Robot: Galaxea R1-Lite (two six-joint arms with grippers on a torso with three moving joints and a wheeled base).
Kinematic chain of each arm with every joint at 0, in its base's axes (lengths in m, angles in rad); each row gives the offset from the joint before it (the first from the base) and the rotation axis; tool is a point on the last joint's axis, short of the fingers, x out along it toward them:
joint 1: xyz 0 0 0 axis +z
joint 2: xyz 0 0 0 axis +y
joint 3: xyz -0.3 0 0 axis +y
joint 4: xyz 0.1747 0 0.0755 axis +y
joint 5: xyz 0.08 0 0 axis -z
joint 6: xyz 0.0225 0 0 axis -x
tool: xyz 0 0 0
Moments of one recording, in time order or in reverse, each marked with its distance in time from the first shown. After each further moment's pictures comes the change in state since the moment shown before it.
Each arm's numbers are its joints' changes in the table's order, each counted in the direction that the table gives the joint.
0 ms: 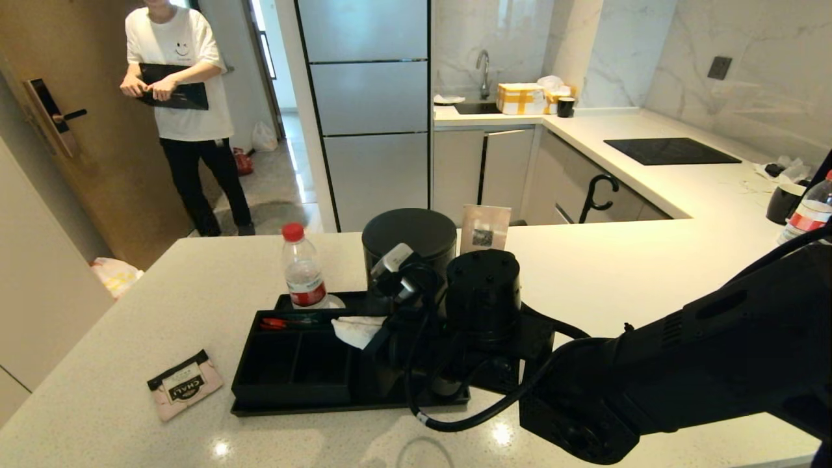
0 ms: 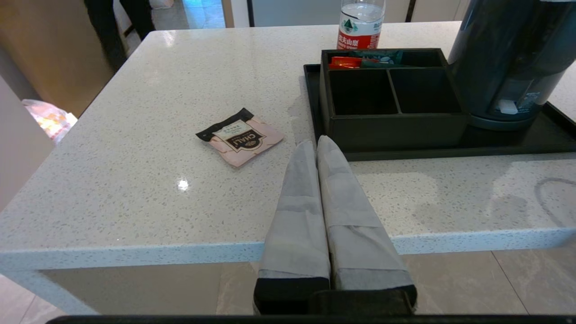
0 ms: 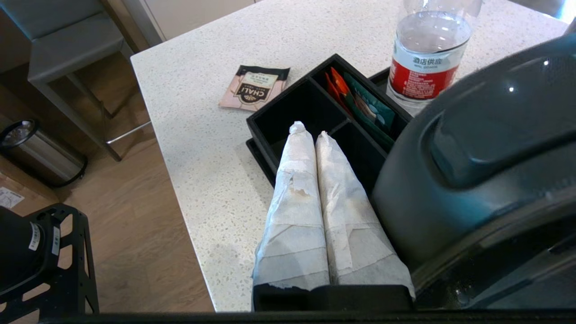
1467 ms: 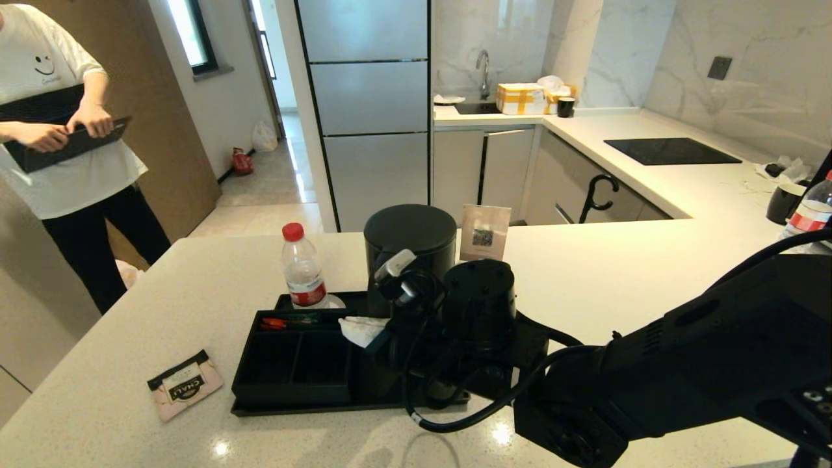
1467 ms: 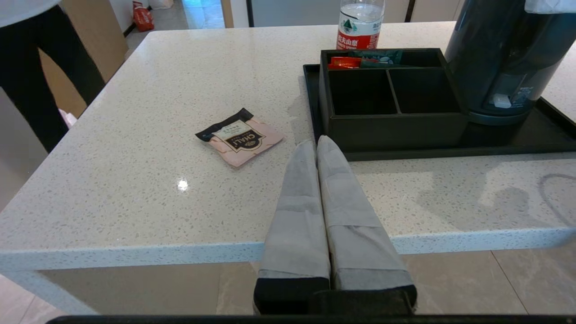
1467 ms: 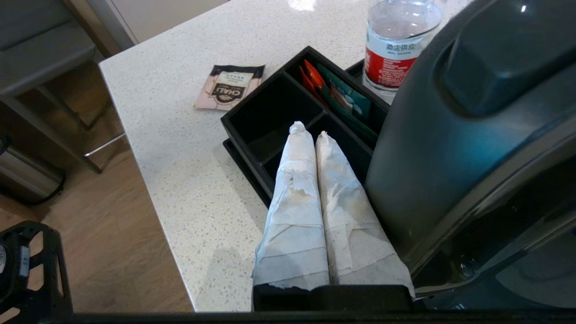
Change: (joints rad) left arm 0.000 0.000 0.000 0.000 0.000 0.000; right arm 0.000 0.029 0.014 -0.041 0.080 -0.020
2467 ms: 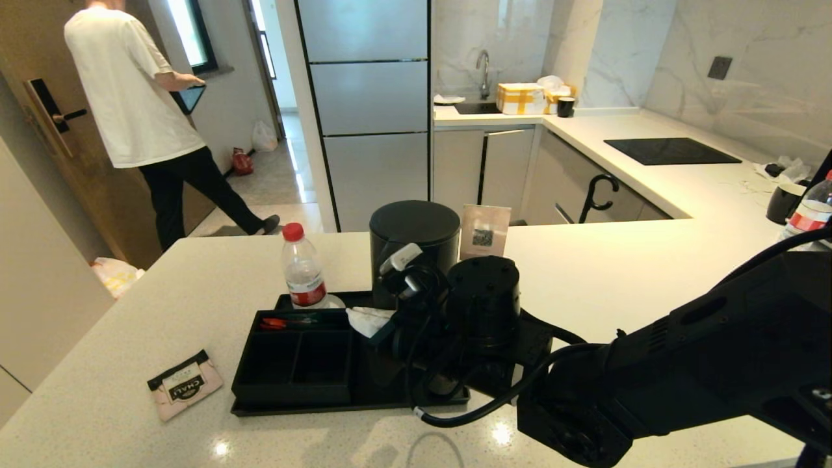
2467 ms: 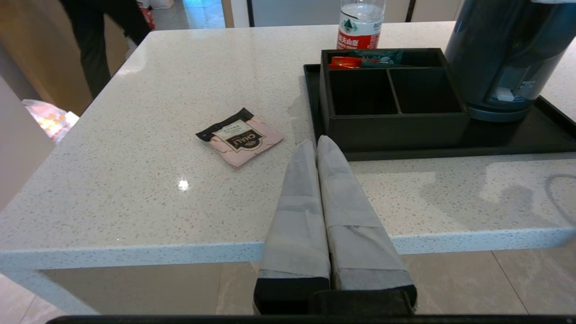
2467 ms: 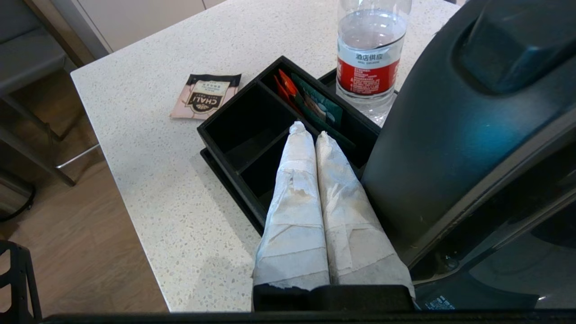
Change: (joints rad) left arm 0.000 0.000 0.000 0.000 0.000 0.000; right arm -0.003 -0.010 0.003 -0.010 0.060 0.021
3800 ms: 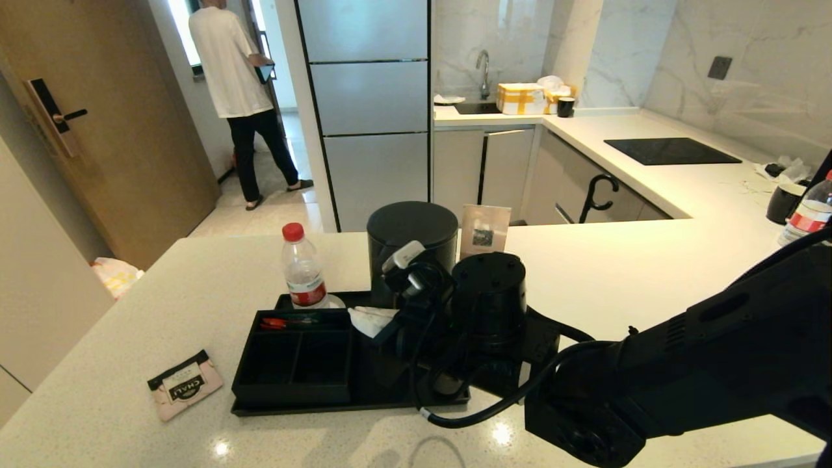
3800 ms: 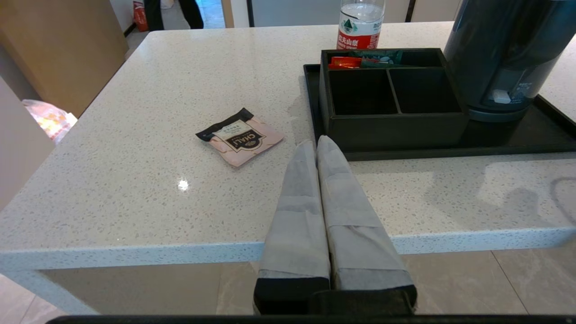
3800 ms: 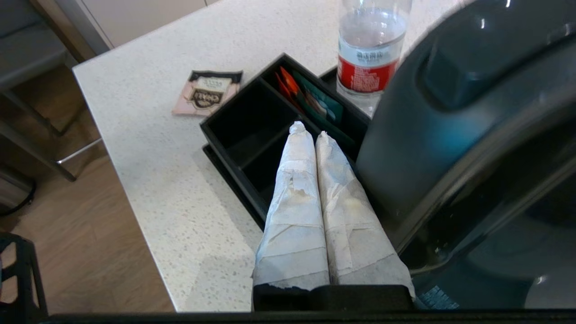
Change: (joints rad) left arm 0.000 0.000 0.000 0.000 0.000 0.000; right arm -0.003 -0.024 0.011 0.025 -0.004 0.006
